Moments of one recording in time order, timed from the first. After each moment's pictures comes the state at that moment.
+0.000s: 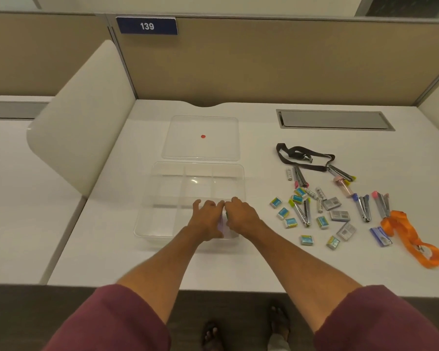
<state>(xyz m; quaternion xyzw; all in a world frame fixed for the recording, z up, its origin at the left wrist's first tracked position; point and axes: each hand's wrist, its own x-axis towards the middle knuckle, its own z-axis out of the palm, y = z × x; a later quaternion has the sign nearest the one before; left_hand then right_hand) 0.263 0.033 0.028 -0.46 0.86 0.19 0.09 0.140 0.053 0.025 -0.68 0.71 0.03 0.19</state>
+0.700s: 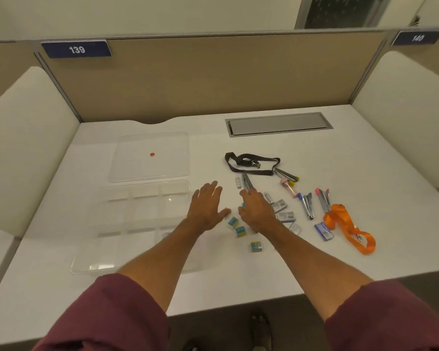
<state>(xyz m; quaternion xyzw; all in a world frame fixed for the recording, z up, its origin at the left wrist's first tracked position) 0.113 0.019 0.047 -0.42 0.90 0.12 -0.02 -0.037 0.086 0.049 -0.57 0.81 -0.07 0.13</state>
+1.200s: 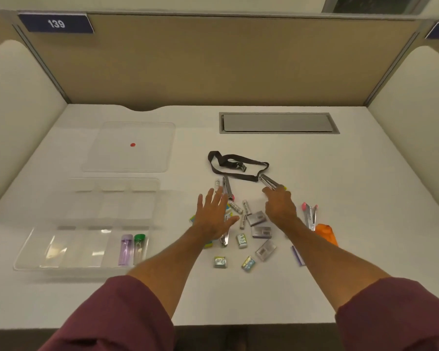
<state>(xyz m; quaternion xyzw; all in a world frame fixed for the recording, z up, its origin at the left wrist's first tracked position) -0.006 0.032 -0.008 -0.48 0.87 0.14 0.05 -0.198 0.075 0.026 -0.54 0.83 -0.03 0.13</state>
